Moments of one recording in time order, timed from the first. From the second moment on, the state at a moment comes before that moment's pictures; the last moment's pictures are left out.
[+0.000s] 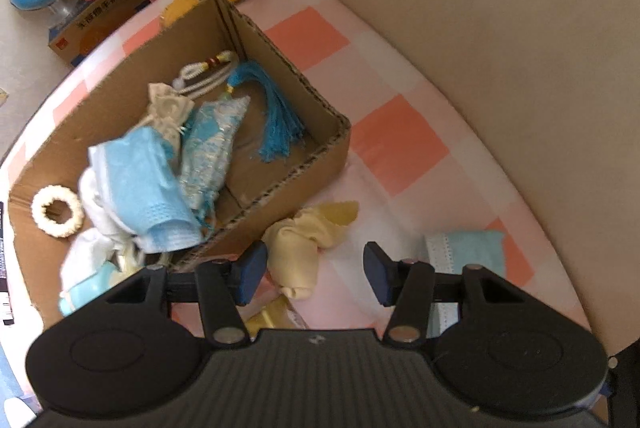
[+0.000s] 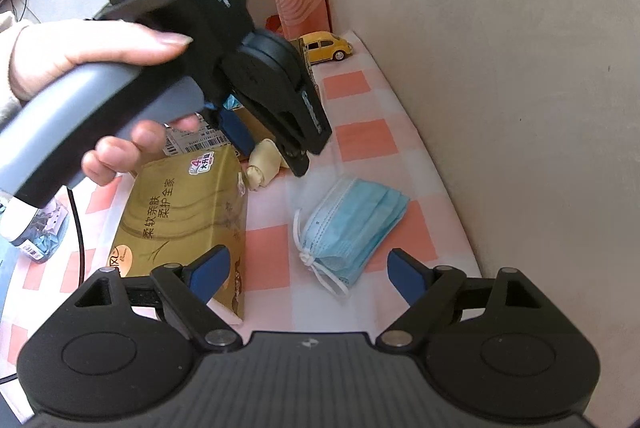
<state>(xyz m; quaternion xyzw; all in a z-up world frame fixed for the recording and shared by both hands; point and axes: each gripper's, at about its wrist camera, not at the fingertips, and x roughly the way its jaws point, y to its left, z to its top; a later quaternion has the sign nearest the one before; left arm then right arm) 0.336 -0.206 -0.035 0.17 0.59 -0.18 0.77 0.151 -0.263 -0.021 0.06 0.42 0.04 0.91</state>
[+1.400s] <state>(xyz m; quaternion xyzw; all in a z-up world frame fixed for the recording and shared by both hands) 0.325 -0.198 0.001 0.11 0.56 -0.23 0.79 0.209 -0.262 -0.061 0.04 0.46 -0.05 0.89</state>
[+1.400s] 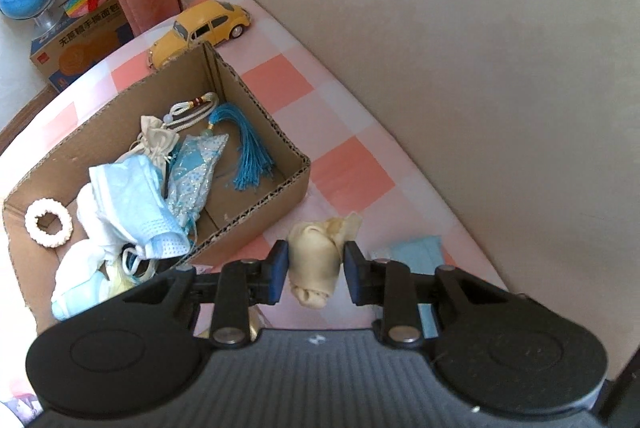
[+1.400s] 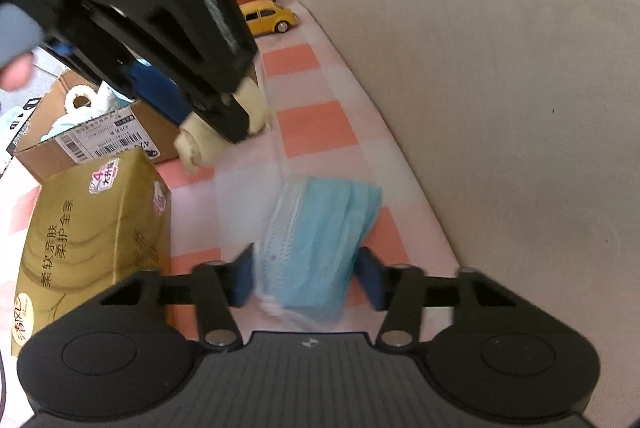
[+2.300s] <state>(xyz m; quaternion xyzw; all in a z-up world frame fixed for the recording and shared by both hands) 0.358 -0.069 0.055 0.06 0.51 -0.12 0.85 0.180 -0.239 0.013 0.01 0.39 0.00 0.92</state>
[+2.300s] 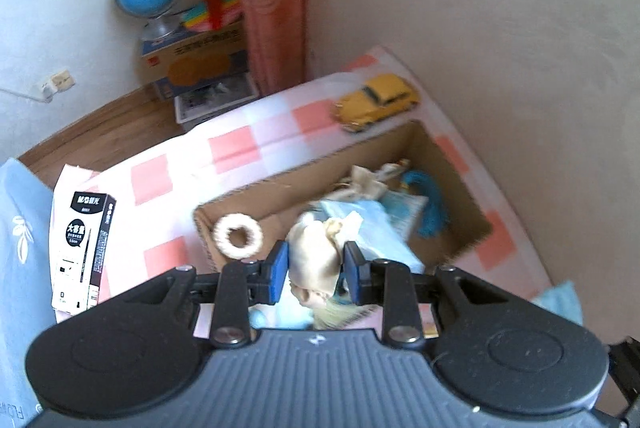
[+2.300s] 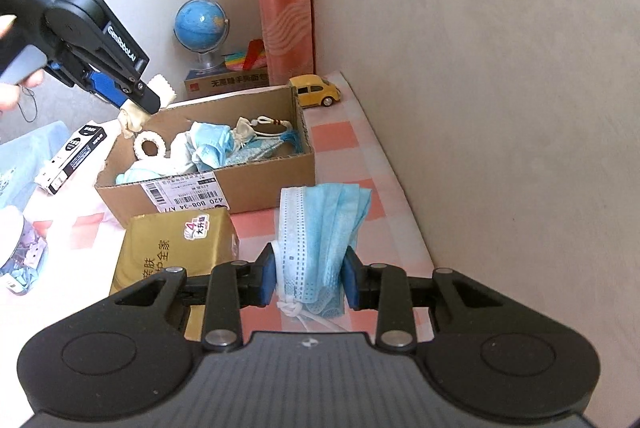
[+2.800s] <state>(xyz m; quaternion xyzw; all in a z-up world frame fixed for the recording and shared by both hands) 0.314 -0.042 0.070 0.08 0.41 -0.11 0.90 0.229 -0.225 0.038 -0.01 0.36 0.04 0.93</state>
